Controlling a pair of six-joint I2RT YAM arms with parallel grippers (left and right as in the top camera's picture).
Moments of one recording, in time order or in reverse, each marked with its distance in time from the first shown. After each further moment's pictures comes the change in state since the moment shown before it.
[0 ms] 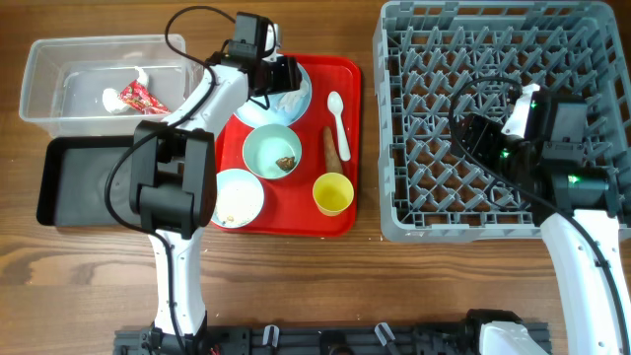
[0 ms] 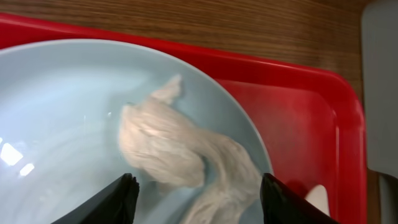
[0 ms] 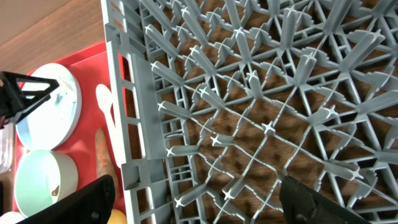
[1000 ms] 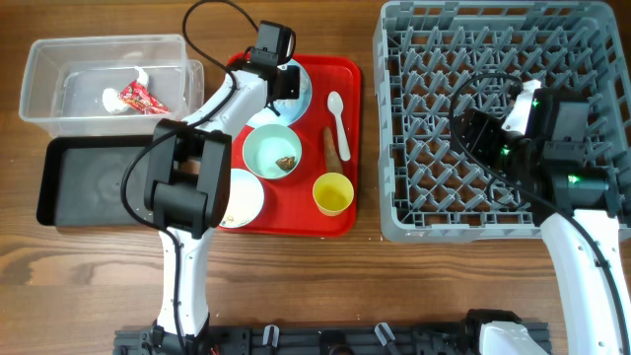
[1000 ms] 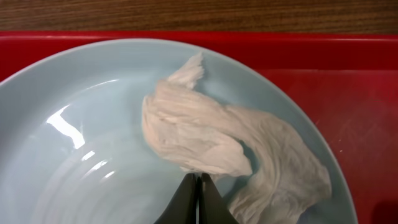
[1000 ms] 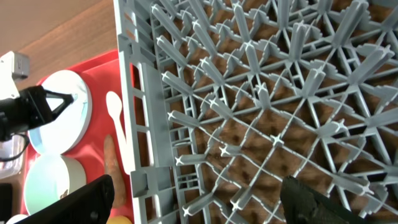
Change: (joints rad) left arm -0.072 0.031 0.001 -0.003 -0.298 0.139; right arm 0.000 0.000 0.000 0.043 -0.019 0.000
